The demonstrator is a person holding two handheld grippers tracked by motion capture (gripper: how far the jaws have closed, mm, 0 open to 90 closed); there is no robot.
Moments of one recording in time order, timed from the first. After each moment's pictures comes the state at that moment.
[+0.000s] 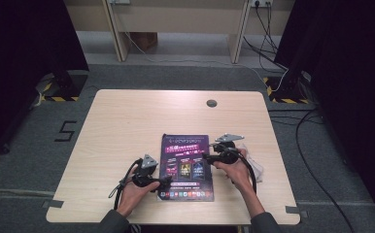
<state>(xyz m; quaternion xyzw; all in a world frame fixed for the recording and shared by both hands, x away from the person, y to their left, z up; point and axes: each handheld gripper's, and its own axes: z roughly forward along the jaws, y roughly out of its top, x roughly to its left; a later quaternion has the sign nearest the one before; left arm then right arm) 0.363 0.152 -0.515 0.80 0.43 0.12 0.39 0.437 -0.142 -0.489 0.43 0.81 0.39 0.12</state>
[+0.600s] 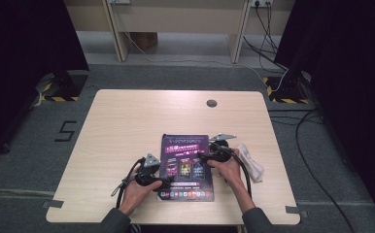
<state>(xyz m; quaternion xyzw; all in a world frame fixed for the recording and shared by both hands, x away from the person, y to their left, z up) 0.366 0.145 -0.515 0.81 0.43 0.11 0.39 0.451 -0.128 -0.509 0.46 0.80 0.38 0.11</state>
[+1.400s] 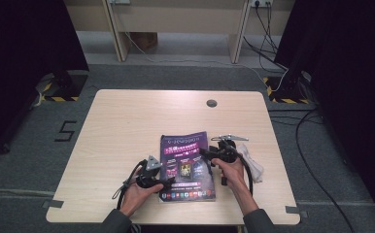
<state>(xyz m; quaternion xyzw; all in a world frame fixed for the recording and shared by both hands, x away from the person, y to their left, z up) 0.359 0.141 -0.515 0.81 0.42 0.13 0.38 0.437 -0.141 -0.495 0.53 0.71 0.46 0.06</state>
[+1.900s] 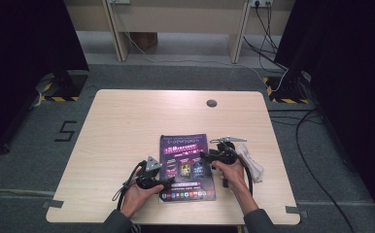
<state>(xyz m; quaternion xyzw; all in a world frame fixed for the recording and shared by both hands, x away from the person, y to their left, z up) 0.356 0.141 -0.516 0.81 0.43 0.14 0.39 0.438 -0.141 -0.506 0.52 0.74 0.42 0.05</state>
